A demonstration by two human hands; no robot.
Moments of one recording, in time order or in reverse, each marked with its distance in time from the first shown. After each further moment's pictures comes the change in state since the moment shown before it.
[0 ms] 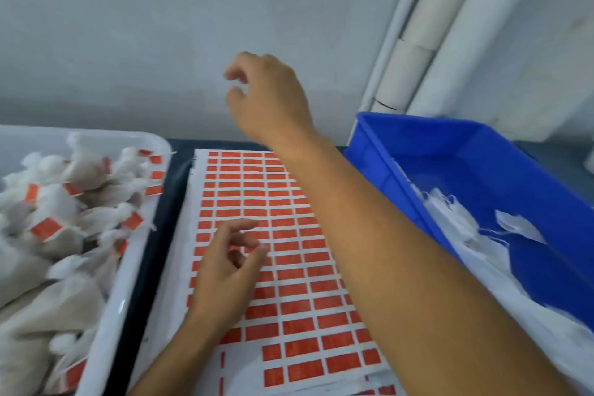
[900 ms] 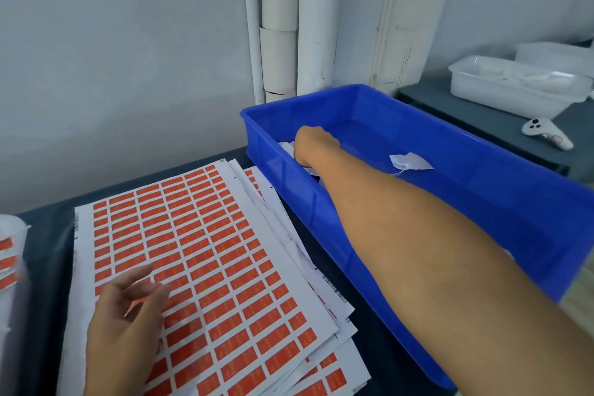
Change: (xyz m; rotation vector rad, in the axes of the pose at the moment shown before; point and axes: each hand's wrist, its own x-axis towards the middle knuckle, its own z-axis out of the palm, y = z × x) left_hand 0.011 0.004 0.006 0.048 0.019 -0.126; right_hand -0.060 0.269 -0.036 -0.330 -0.260 0.829
